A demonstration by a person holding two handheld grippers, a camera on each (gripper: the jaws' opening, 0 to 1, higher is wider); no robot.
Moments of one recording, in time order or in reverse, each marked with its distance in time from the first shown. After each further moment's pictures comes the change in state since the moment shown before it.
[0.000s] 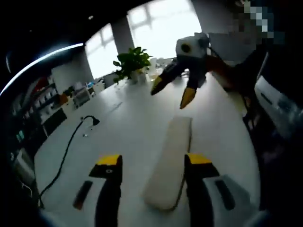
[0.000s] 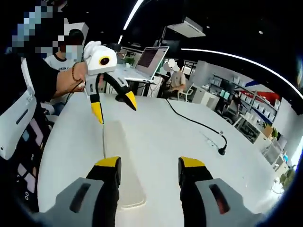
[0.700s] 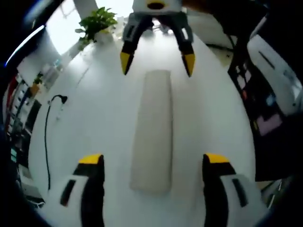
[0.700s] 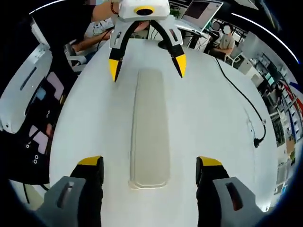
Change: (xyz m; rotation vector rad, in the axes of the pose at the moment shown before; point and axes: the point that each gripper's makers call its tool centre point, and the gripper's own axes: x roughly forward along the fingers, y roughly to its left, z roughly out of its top) left arm 0.024 -0.024 -0.051 0.070 0.363 -0.205; right arm 0.022 0.043 -0.058 -0.135 0.439 0.340
